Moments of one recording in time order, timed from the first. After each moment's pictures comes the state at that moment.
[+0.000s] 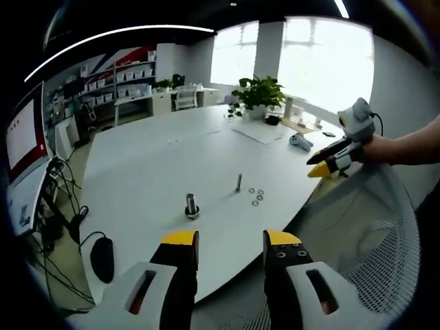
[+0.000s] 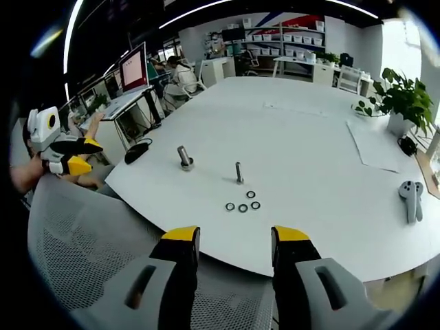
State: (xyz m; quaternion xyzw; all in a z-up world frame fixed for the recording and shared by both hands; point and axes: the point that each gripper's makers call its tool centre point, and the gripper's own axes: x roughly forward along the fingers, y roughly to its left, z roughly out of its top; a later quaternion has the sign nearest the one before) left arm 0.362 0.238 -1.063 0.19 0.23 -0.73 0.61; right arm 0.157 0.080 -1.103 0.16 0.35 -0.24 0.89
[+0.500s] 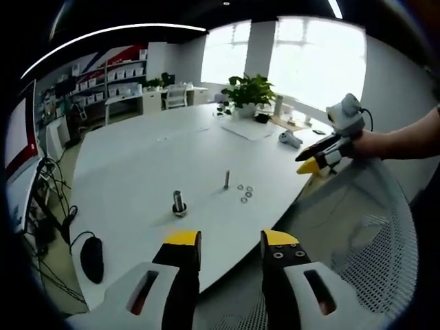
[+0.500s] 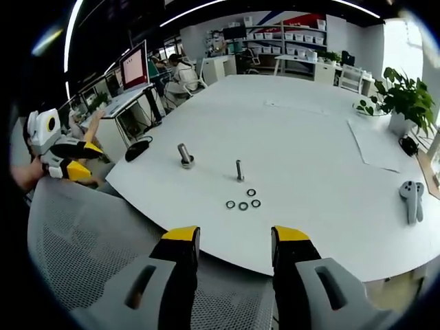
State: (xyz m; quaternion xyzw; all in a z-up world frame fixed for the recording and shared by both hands) left arm 0.346 0.243 -1.072 0.19 0.24 -0.75 0.58; right arm 0.157 0.081 -1.108 0.16 0.36 -0.24 0.89
